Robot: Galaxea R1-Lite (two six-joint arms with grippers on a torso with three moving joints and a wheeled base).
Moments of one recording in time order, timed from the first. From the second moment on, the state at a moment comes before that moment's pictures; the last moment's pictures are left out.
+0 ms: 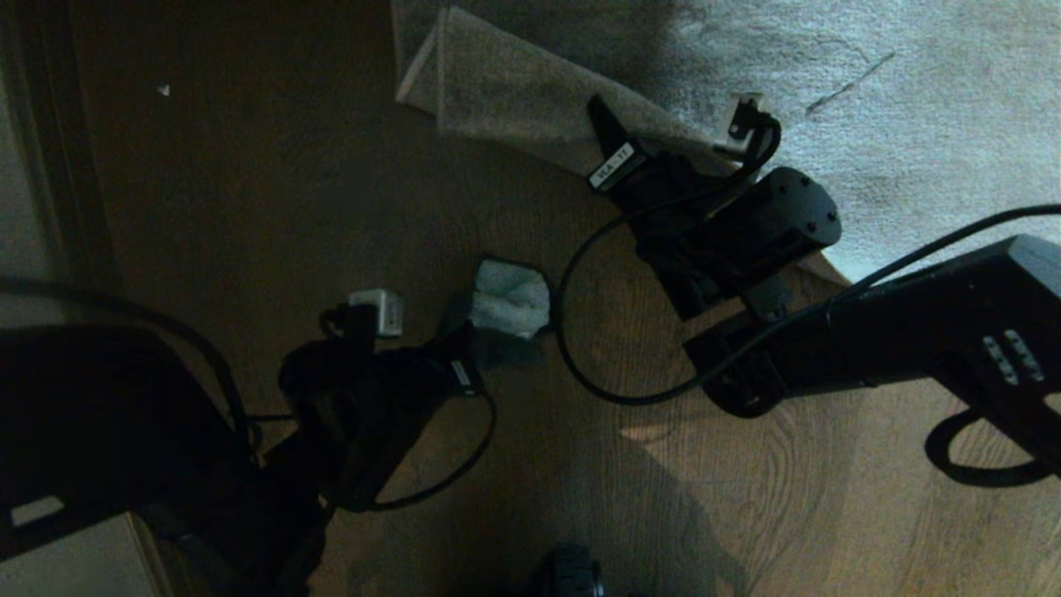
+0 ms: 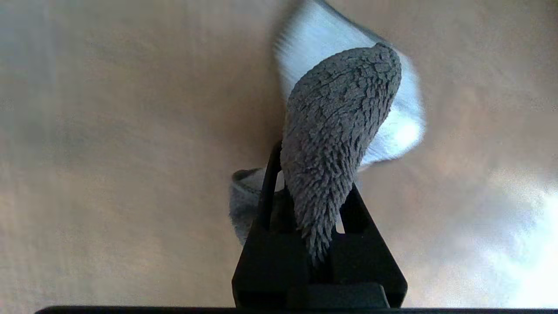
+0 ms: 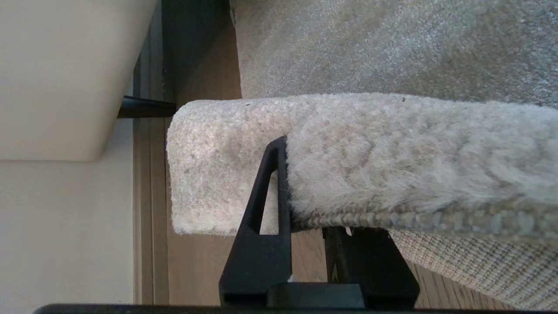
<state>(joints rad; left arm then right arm) -0.57 2.02 -0.52 -1.52 0.25 -0.33 0.65 2.16 -1.38 -1.52 -0.06 0.41</state>
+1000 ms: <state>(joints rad) -0.47 1.89 -0.45 -1.52 0.24 -0.32 0.65 2.13 -1.35 -1.52 -0.06 0.41</state>
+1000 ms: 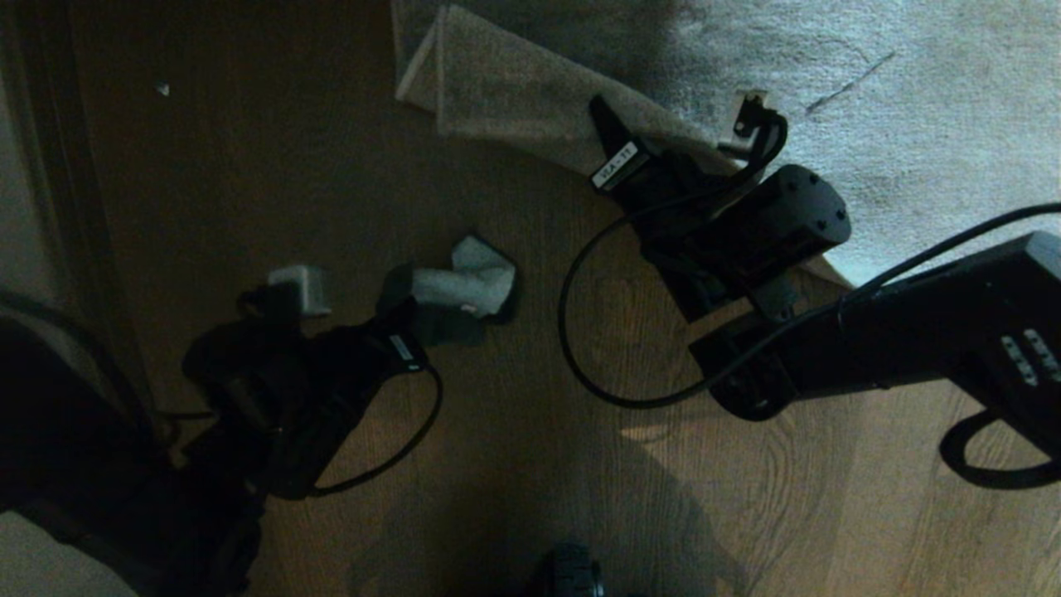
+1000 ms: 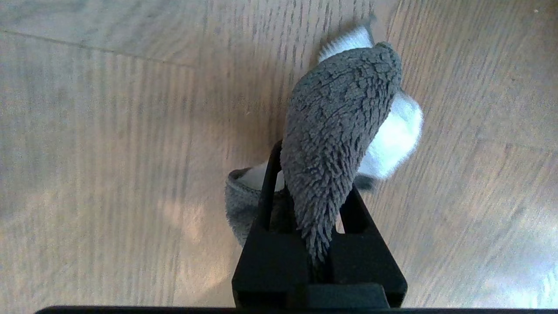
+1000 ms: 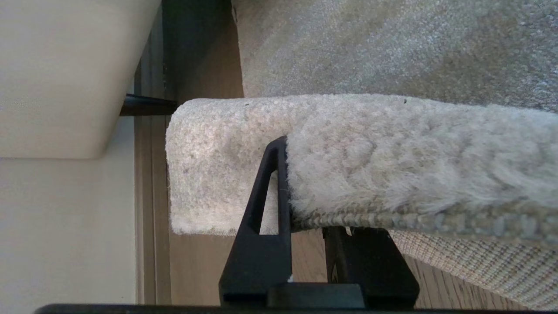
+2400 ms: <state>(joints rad) -0.56 1.68 -0.10 -1.52 0.25 -0.32 0.66 2.15 -1.34 -1.52 -0.06 0.41</state>
